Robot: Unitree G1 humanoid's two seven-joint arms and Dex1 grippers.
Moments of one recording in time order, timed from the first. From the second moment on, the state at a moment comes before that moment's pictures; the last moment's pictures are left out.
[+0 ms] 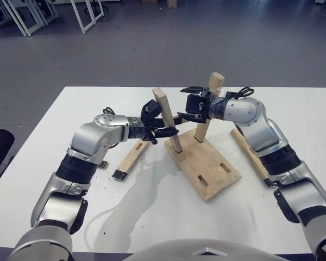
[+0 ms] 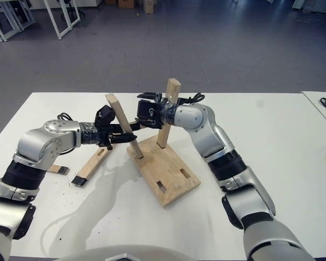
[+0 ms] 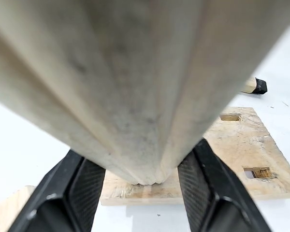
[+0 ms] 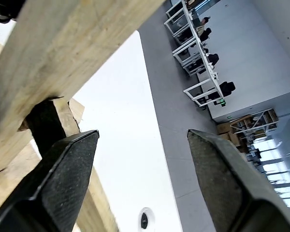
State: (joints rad) left arm -0.61 0.61 -0.31 0.06 -0.53 0.79 -0.79; right arm -0.73 -0.41 0.40 0.14 -0.20 0.15 0.81
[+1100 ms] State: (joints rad) left arm -0.71 0.41 -0.32 0.33 -0.39 0.67 -0.78; right arm -0.95 -0.47 0.46 0.77 -0.47 -0.64 0.49
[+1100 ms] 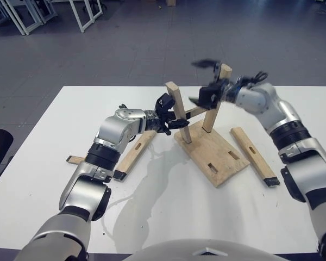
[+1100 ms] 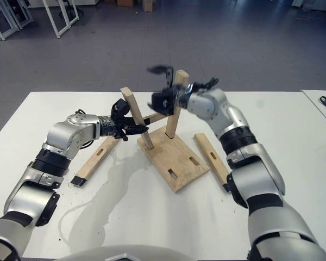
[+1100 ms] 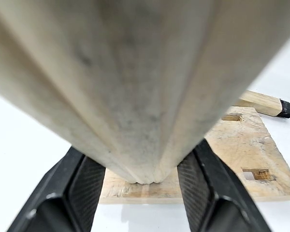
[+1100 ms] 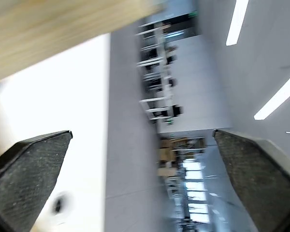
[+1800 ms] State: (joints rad) left arm -0.65 0.44 -0.25 0.22 -0.39 0.70 -0.80; right arm -0.39 -0.53 0.11 -0.11 0.06 -0.05 0.59
